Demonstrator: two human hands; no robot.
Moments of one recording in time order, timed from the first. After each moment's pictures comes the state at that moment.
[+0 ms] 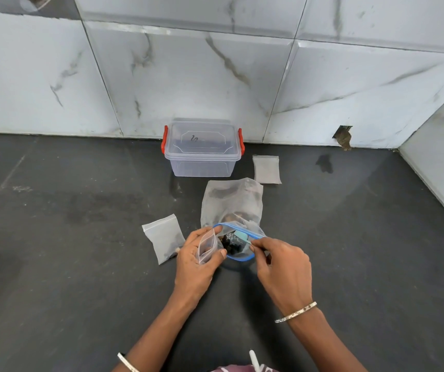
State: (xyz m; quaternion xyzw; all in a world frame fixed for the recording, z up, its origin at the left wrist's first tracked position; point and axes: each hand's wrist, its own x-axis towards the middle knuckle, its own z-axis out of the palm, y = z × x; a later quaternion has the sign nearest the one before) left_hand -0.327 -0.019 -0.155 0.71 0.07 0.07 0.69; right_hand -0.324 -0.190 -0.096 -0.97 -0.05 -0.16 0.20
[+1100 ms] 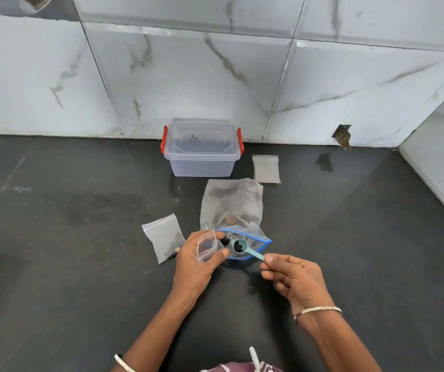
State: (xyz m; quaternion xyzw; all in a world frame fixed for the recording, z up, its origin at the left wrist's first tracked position) left_hand -0.328 -0.019 -0.147 0.71 0.09 0.03 0.70; right_hand -0.338 -0.211 -0.084 -0.60 0.30 0.14 0.73
